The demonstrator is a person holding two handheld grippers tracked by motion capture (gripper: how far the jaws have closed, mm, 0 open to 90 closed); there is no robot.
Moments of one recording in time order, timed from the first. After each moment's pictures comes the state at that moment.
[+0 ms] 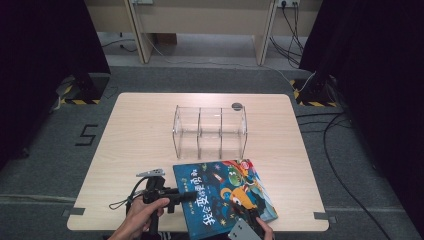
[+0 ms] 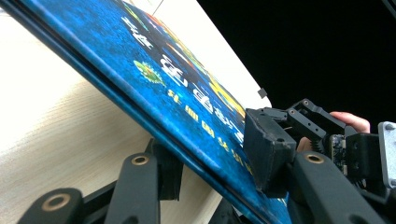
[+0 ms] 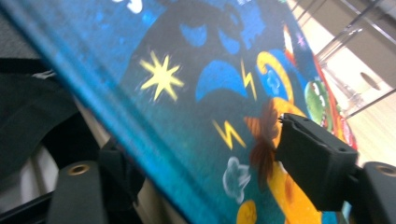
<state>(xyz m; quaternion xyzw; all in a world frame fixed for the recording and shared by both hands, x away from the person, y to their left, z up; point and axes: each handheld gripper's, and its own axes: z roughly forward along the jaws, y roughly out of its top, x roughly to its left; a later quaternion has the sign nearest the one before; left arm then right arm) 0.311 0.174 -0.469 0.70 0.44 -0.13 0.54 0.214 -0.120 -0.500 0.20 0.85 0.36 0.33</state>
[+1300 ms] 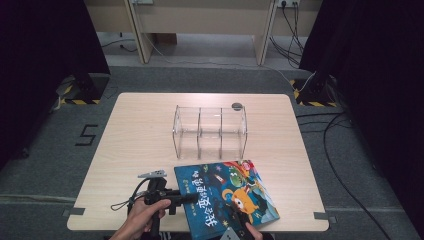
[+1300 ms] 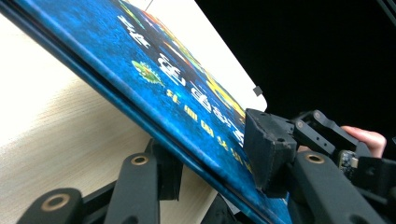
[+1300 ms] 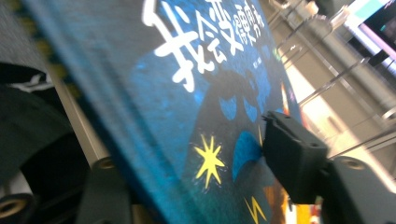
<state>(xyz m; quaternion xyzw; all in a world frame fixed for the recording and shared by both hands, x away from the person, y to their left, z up) 0.308 0.170 -0.469 0.70 0.44 -0.14 0.54 0.200 -0.096 -0.501 0.14 0.83 0.36 0.40</state>
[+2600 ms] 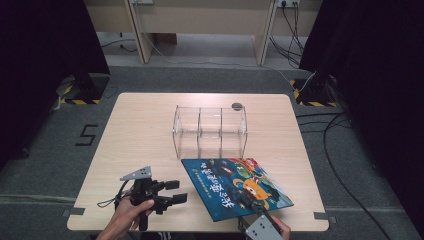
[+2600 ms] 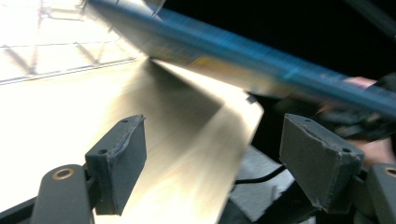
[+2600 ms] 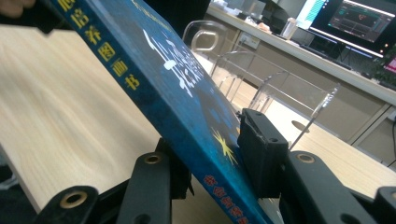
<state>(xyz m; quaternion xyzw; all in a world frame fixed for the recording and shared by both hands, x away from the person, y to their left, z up) 0.306 0.201 -0.459 0.72 0.37 -0.07 0.58 0.209 -0.142 -0.453 0.24 0.75 0.49 0.39</state>
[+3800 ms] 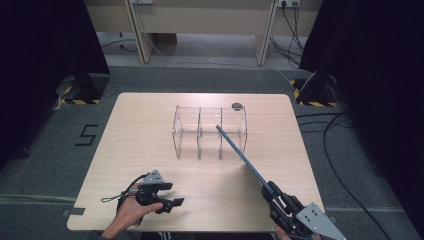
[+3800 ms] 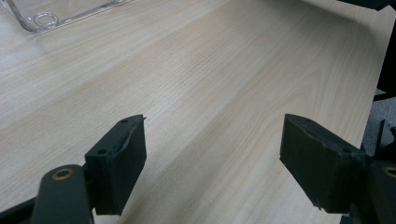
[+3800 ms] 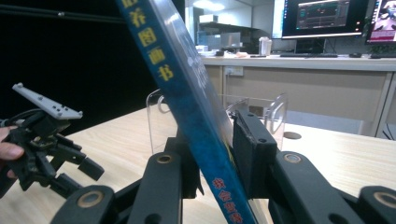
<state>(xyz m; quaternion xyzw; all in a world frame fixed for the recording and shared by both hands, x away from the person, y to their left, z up) 0.322 0.199 -0.498 0.83 0.36 0.03 0.43 0.221 -0.210 -0.422 0.35 0.63 0.62 0.31</state>
